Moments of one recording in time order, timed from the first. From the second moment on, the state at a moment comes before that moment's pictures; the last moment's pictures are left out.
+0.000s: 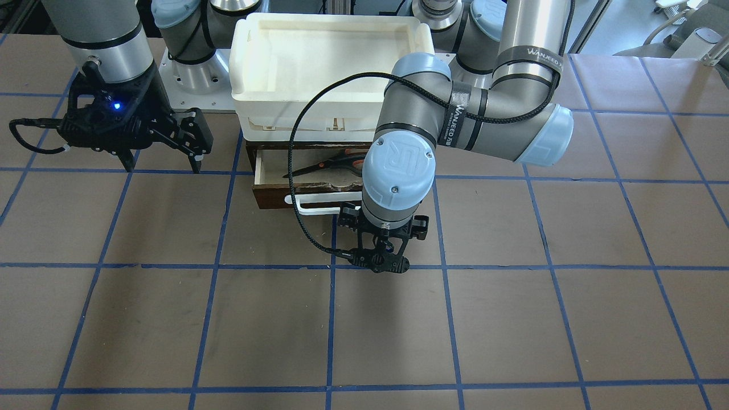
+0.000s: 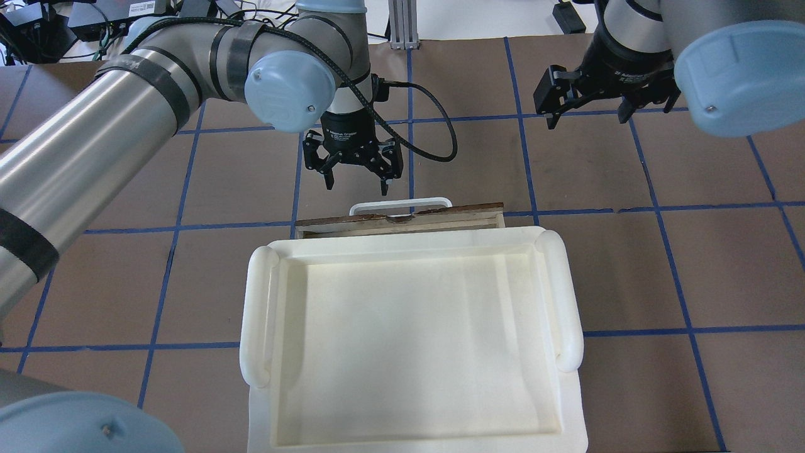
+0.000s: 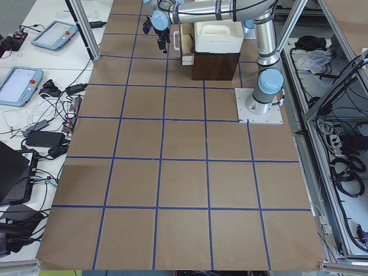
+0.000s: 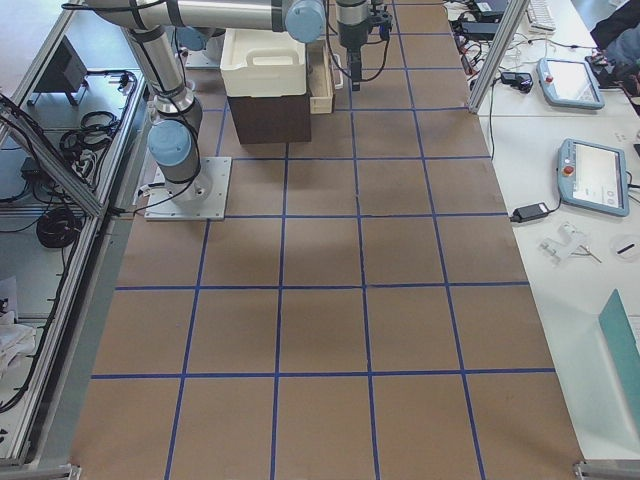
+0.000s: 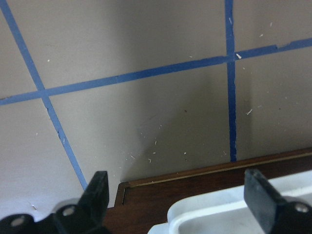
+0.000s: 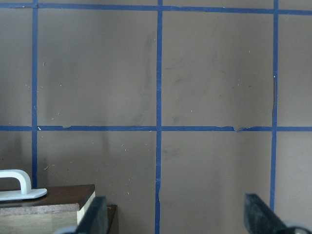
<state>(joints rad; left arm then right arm) -1.83 -2.03 -1.40 -1.50 1.55 -0.08 1.59 -1.56 1.63 -1.76 -1.62 0.00</state>
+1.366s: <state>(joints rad) -1.87 -2.00 -1.46 -1.56 1.56 -0.08 1.59 -1.57 1.63 -1.77 -1.62 0.00</state>
